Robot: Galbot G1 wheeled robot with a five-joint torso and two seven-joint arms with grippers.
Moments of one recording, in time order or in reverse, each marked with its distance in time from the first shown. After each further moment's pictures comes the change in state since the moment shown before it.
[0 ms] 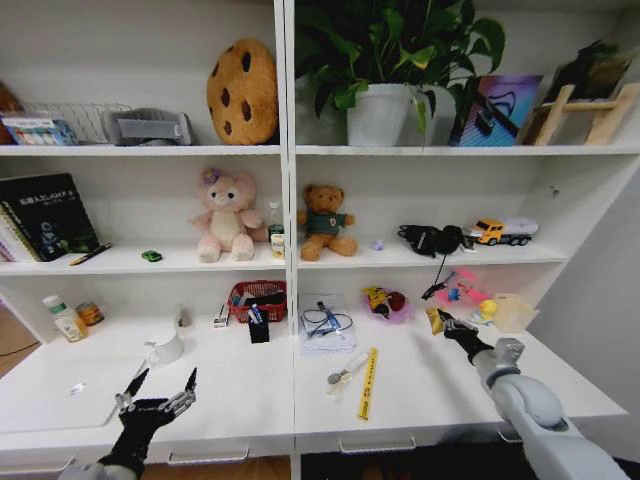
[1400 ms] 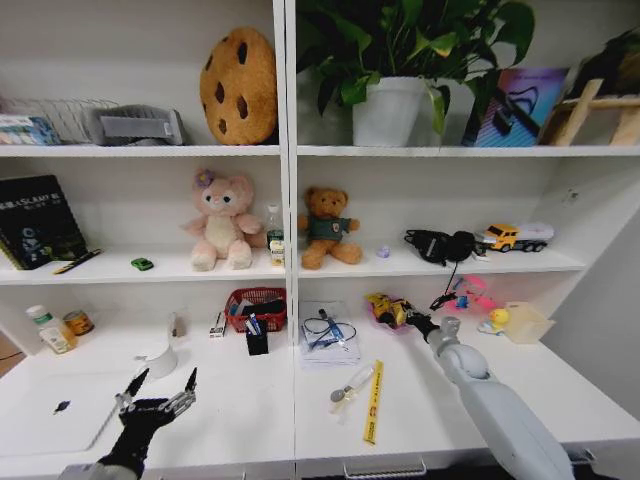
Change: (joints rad) left arm 0.000 0.000 0.000 0.000 0.000 0.000 0.000; right arm 0.456 0.072 -0.366 -0.449 -0.084 0.060 -0.076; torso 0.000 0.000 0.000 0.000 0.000
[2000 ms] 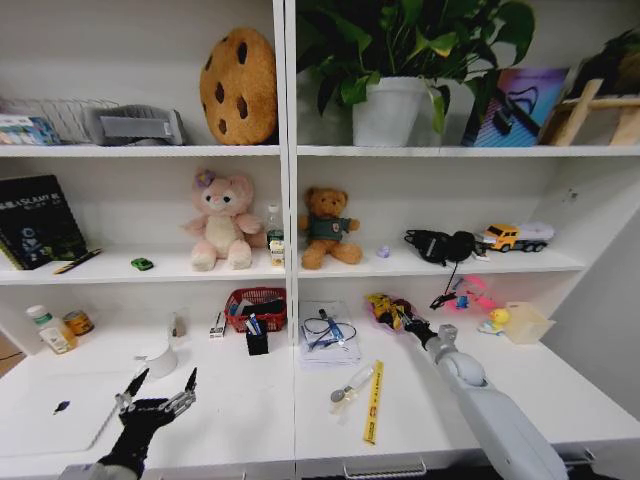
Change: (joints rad) left arm 0.000 0.000 0.000 0.000 0.000 0.000 0.000; right arm -0.103 -0.002 0.071 0.060 -0.011 0.020 -0.017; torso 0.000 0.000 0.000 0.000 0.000
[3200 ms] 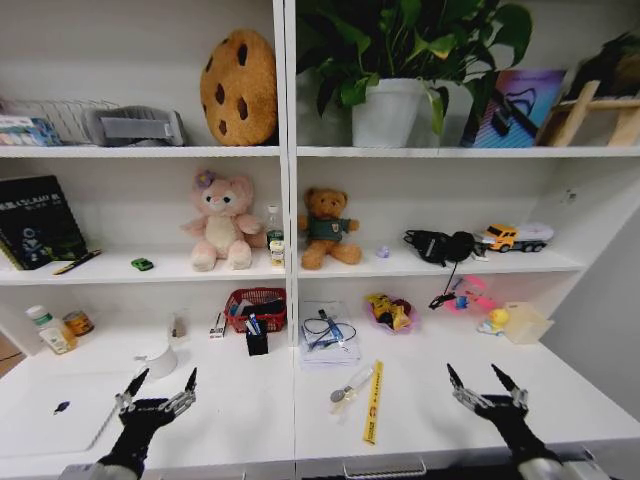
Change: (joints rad) left arm 0.000 0.000 0.000 0.000 0.000 0.000 0.000; right arm -1.083 0.331 0.542 0.866 -0.149 0.257 0.034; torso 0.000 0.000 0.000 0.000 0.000
